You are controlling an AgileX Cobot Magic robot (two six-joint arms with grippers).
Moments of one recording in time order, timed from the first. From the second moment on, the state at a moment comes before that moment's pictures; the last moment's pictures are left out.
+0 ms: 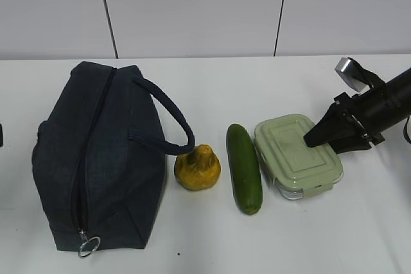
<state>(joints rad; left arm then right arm) 0.05 0.76 -0.53 -0.83 0.77 0.55 -0.23 2.15 -1.35 0.89 1.21 -0.89</state>
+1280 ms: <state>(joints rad) 0.05 1.17 -0.54 -1.08 0.81 0.88 -0.23 2.15 -1.35 0.91 1.21 -0.89</state>
